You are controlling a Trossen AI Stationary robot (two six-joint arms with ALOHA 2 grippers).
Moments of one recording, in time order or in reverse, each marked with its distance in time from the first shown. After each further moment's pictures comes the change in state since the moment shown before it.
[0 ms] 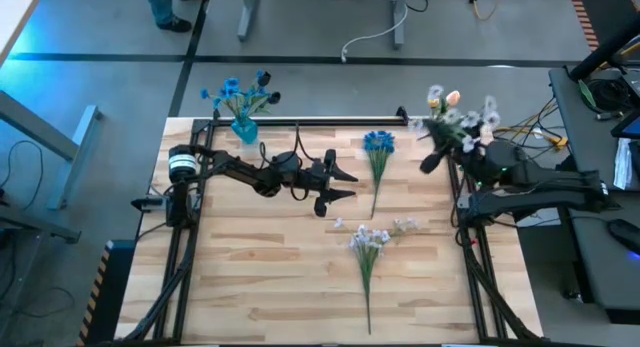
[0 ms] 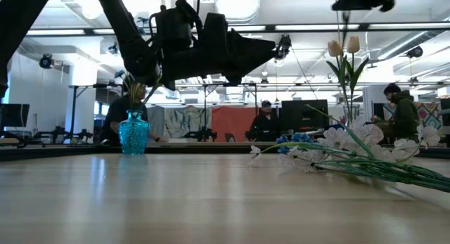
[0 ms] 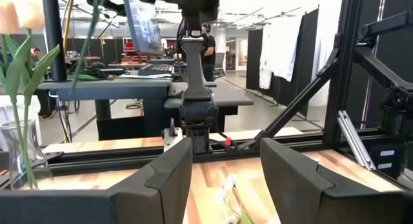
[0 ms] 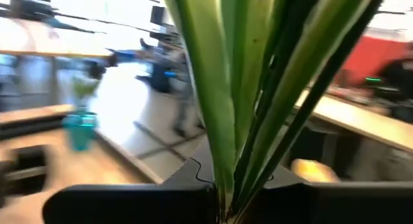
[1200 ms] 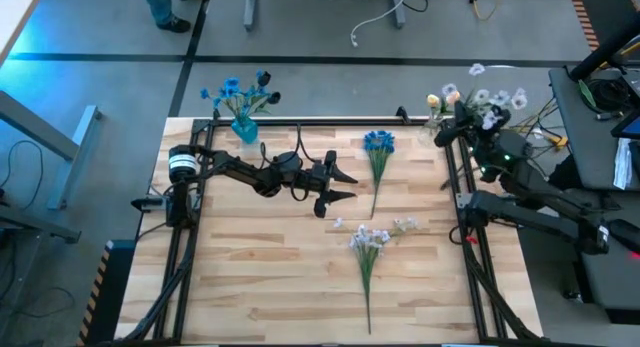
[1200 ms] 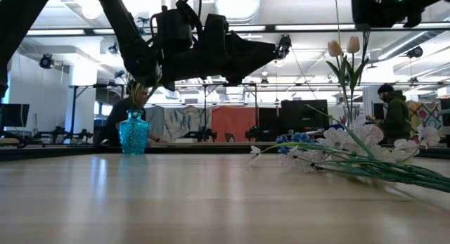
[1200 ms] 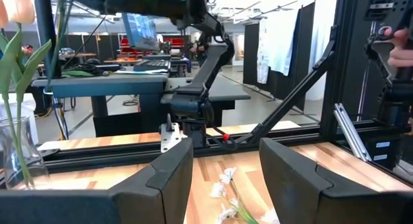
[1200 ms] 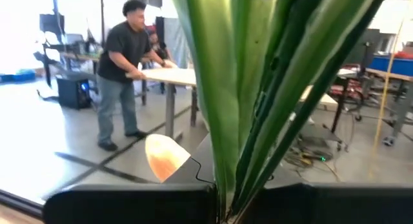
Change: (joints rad) left arm -0.002 0.000 0.000 -0.021 0.016 0.019; right arm -0.479 -0.122 -0.116 0.047 -0.116 0.068
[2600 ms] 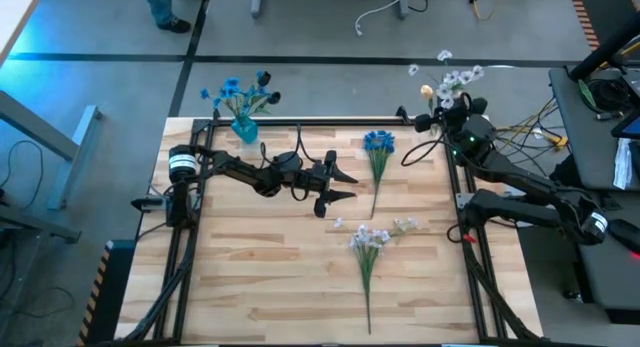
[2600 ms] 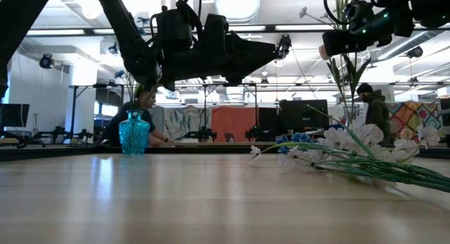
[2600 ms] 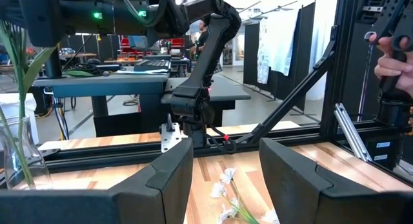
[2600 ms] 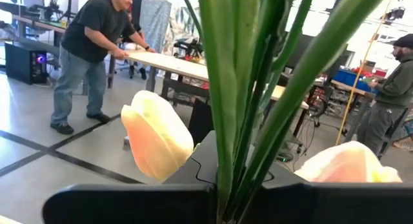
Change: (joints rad) left arm 0.000 0.000 0.000 0.000 0.000 0.000; right arm -0.188 0.365 -0.072 0.422 -0.082 -0.133
